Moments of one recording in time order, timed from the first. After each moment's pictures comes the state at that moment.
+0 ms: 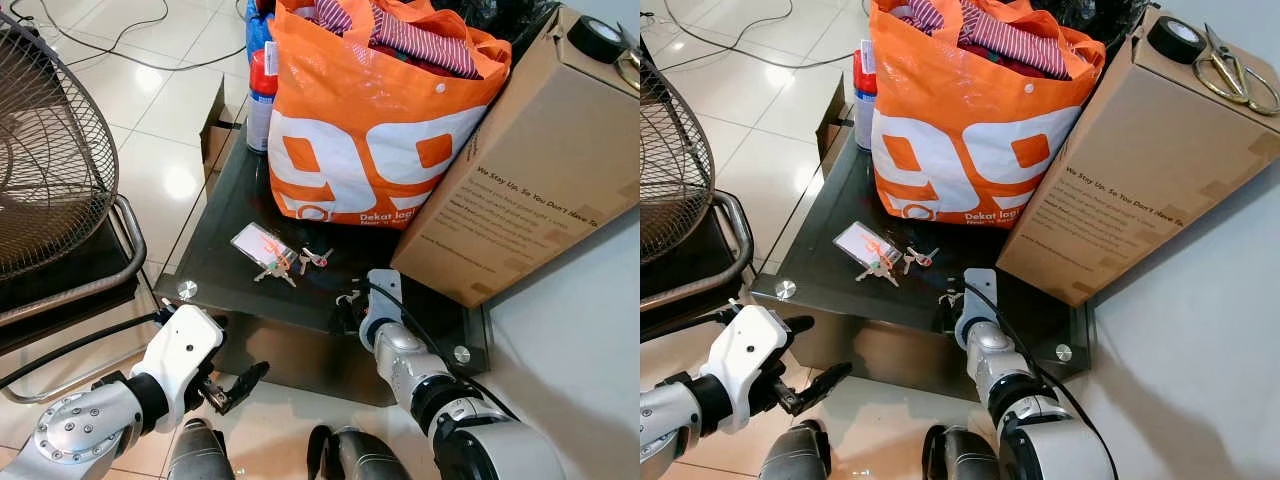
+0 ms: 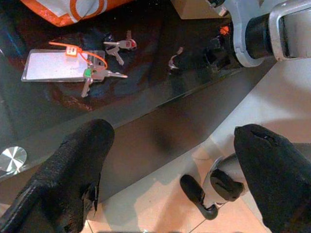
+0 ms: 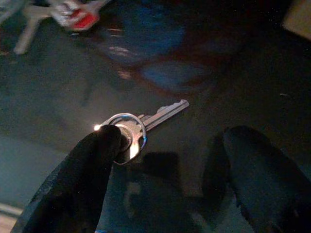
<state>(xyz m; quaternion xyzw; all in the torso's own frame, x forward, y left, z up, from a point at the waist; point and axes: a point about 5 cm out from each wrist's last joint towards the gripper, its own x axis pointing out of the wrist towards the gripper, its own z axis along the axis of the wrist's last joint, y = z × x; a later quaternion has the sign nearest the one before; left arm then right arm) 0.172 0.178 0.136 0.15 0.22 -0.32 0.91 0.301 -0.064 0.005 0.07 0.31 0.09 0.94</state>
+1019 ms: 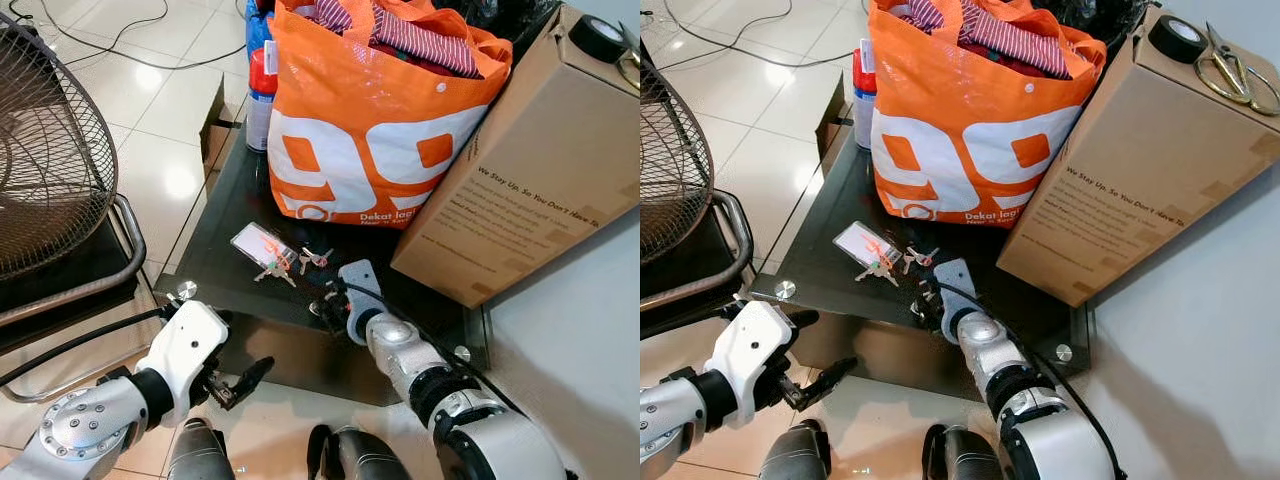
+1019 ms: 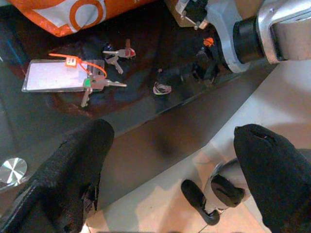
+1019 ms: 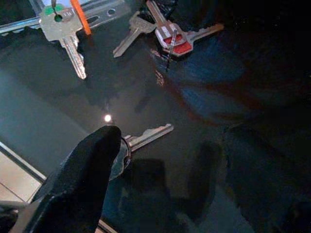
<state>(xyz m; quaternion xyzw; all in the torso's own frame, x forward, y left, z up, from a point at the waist) 0.175 0.173 0.140 0.16 0.21 -0.32 0.91 0.309 -0.054 0.020 -0.03 0.26 0.22 0.94</state>
